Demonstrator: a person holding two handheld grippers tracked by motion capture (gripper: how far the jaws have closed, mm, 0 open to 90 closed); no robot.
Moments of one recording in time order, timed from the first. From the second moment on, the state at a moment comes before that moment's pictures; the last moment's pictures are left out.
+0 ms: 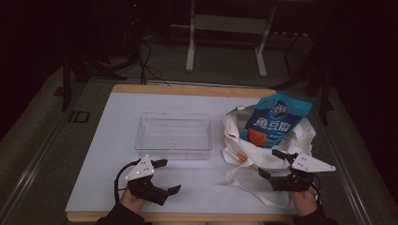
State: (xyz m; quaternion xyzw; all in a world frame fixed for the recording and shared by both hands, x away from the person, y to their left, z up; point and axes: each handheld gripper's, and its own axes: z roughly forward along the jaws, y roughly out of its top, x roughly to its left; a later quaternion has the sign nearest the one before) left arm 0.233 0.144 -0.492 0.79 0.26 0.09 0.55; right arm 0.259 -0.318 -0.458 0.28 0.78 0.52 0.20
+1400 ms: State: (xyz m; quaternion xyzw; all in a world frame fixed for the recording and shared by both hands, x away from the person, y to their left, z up) left arm 0.309 0.054 -0.413 0.80 0.13 0.04 0.58; right arm 0.278 -0.386 -0.402 0.24 0.79 0.54 0.17
